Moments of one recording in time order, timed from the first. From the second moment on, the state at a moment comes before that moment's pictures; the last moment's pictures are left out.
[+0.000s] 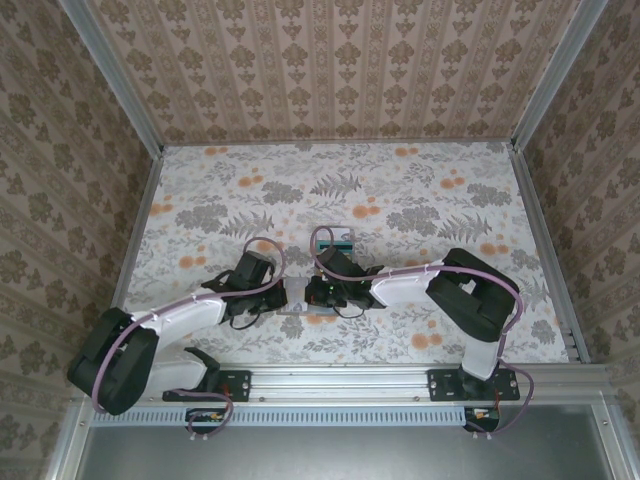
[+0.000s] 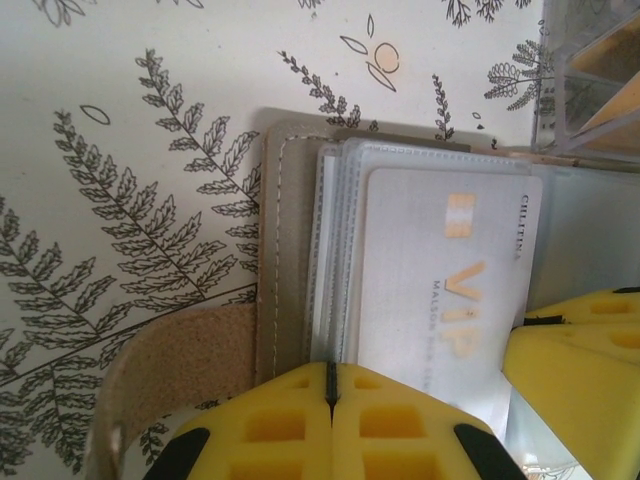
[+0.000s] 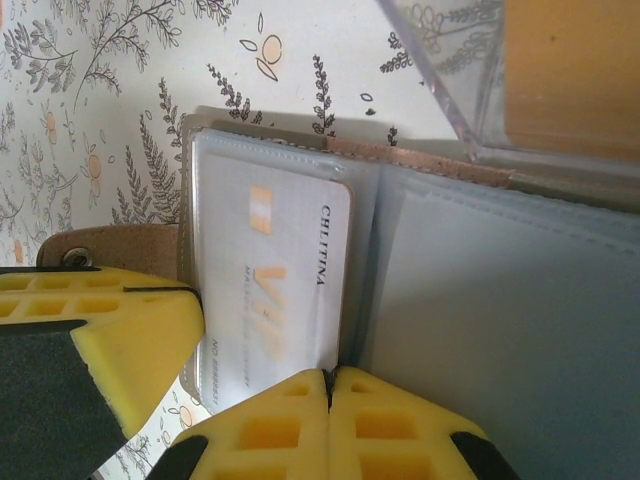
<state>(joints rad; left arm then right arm) -0.62 1.23 0.43 -0.22 0.19 -0.70 0.91 1.82 0.88 0.10 -0.20 0.99</state>
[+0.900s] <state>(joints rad) -0.63 1.24 0.46 -0.27 0.16 -0.71 0.85 1.59 0.71 0.03 -0.19 0.98</state>
